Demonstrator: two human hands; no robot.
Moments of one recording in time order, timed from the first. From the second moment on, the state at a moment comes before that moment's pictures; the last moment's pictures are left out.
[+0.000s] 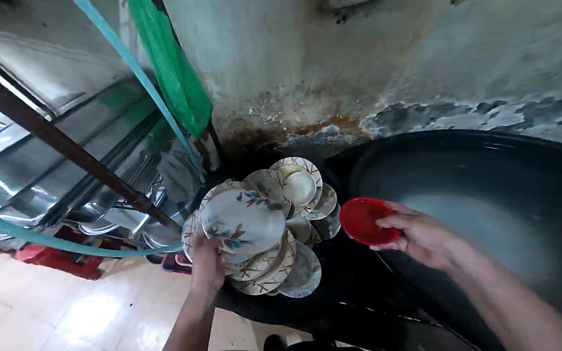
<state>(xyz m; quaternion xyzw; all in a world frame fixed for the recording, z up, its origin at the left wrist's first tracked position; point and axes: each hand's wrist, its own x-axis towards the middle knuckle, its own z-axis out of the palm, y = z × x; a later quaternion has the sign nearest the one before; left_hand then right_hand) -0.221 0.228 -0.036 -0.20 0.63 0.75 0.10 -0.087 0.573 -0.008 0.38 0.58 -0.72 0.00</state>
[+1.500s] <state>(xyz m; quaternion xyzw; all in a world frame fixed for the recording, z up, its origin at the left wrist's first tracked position) -0.167 0.237 -0.058 0.58 0.78 0.15 -0.19 0.012 0.656 -0.074 0.51 0.59 -0.62 -0.07</state>
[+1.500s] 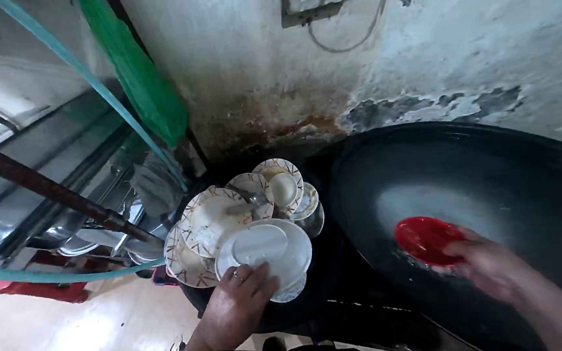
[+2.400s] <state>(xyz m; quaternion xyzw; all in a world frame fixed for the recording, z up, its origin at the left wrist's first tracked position) -0.181 0.271 -0.071 0.47 0.87 0.01 0.17 -0.166 0.472 -0.031 0.20 0.85 -0.49 0.08</state>
